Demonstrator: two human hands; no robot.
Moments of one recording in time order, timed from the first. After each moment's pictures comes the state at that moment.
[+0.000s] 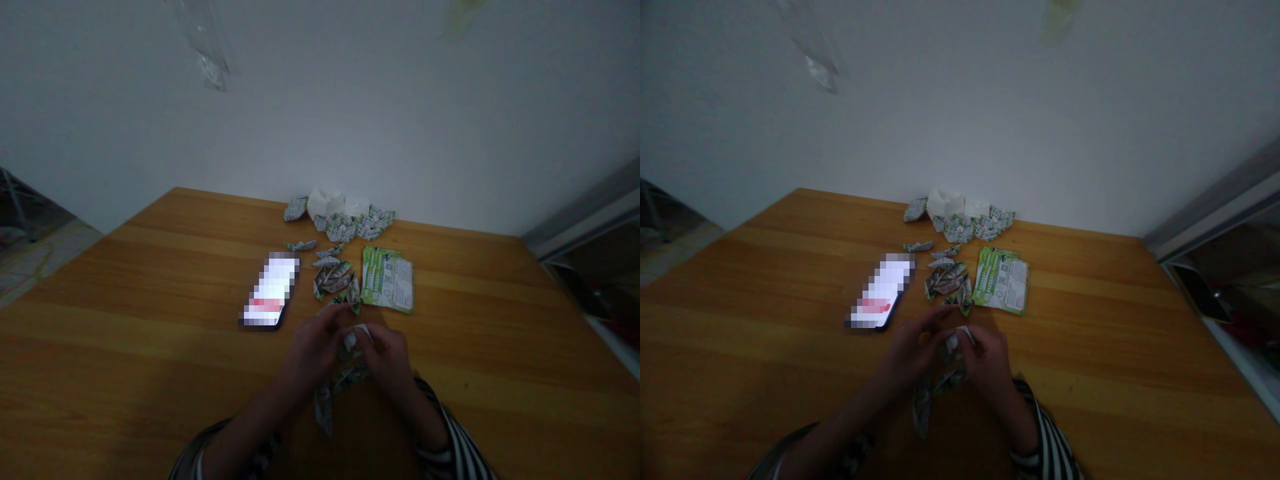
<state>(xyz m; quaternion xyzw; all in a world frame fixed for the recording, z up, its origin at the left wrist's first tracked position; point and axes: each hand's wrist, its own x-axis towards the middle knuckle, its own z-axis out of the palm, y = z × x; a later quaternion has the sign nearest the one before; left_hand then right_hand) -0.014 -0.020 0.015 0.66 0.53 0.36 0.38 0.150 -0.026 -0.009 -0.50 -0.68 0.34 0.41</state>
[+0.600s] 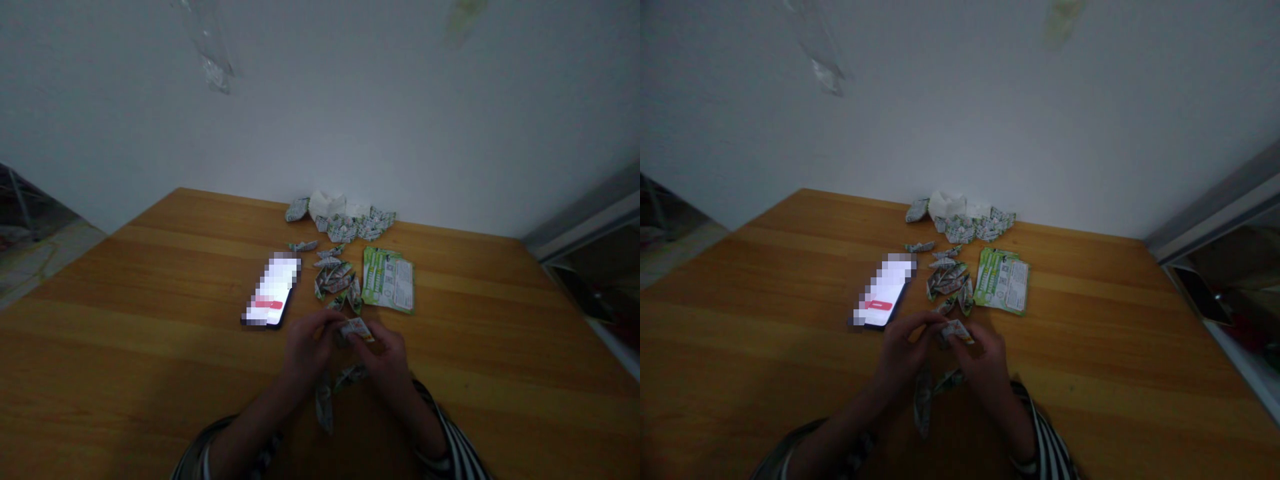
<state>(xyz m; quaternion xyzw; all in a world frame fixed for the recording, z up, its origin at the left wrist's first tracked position) -0.012 -0.023 0.020 0.62 0.53 0.50 0.30 0.141 -0.031 0.000 -0.51 -0.63 0.35 0.46</state>
